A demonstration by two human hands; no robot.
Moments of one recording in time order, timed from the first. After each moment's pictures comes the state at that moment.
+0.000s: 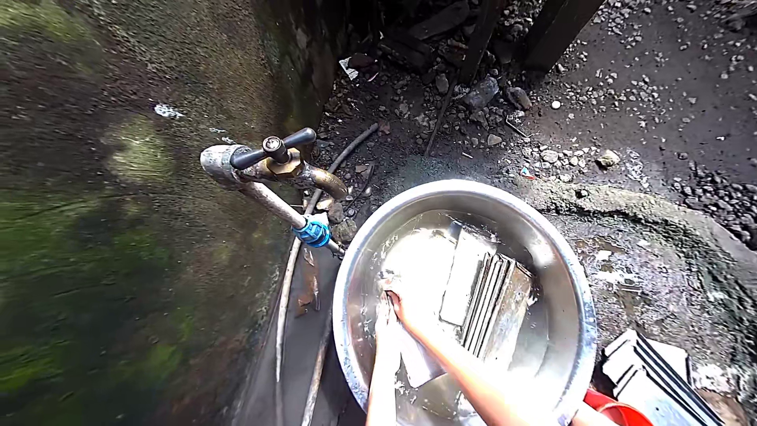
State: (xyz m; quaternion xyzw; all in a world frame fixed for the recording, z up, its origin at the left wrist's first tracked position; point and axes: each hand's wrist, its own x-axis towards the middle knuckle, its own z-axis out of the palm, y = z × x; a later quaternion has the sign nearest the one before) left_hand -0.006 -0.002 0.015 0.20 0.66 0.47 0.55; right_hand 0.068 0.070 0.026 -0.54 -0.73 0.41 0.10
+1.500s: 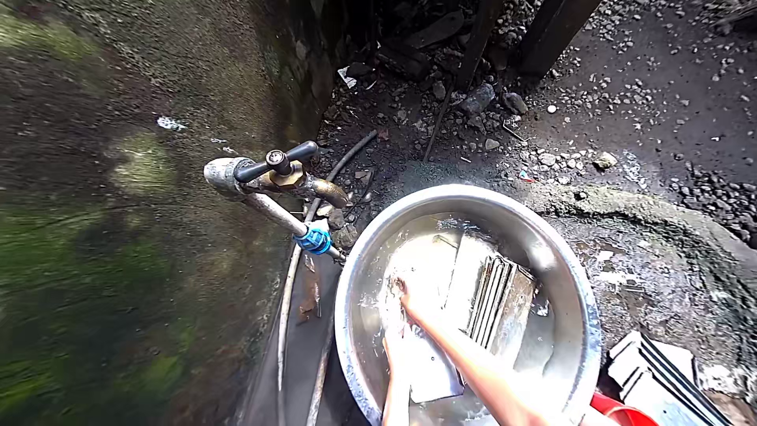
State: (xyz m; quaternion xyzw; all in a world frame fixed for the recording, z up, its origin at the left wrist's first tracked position) left_hand 0.013 -0.008 0.028 0.34 0.77 0.32 0.43; right_hand 0.072 0.107 0.039 -0.58 -0.69 0.44 0.01
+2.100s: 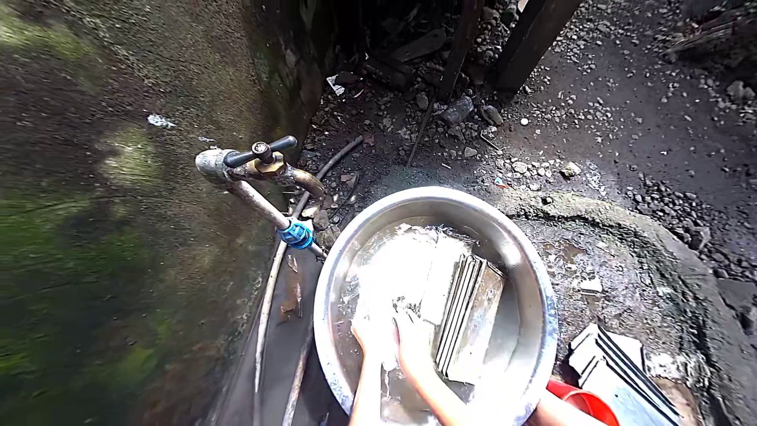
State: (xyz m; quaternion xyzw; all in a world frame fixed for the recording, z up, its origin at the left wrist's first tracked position) left_hand 0.008 0.007 0.014 0.30 0.80 0.42 0.31; right_hand 0.103 -0.017 0.033 -0.64 -0.68 0.34 0.10
